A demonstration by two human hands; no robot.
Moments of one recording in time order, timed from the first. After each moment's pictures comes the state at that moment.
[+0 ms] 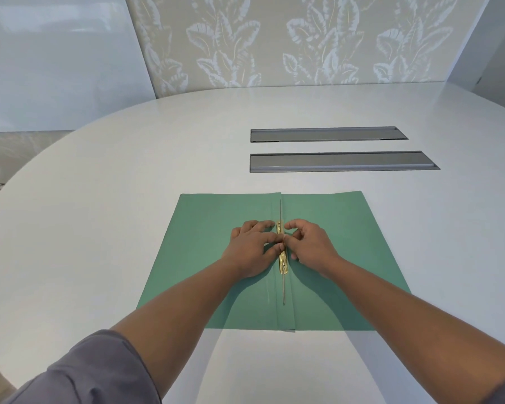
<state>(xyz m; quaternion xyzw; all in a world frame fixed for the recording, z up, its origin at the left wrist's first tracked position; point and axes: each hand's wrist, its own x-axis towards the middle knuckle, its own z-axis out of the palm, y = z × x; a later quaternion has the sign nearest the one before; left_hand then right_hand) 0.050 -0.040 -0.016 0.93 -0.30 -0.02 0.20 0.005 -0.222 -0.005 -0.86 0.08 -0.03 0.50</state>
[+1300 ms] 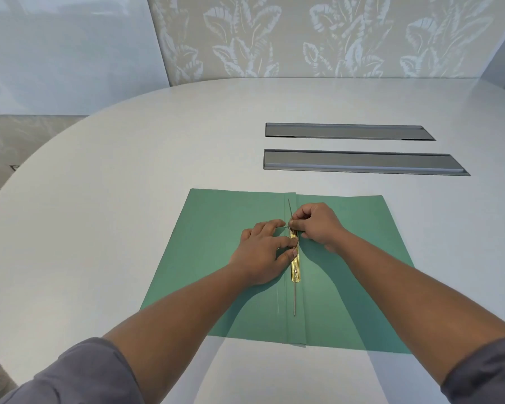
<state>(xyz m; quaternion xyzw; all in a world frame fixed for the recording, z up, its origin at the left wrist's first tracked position) 0.048 -0.039 -0.018 0.93 -0.30 0.00 0.21 0.073 -0.230 0.011 -0.86 0.10 0.02 0.50</state>
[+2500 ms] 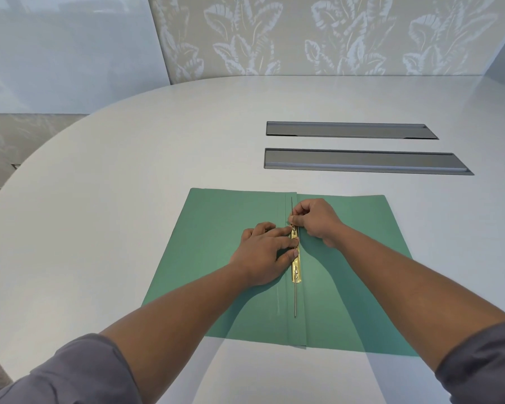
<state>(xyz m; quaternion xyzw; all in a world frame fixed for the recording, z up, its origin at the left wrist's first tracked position) 0.051 -0.041 -0.020 0.93 -0.31 0.00 0.20 0.088 -0.231 0.008 -0.87 0.10 0.02 0.49</state>
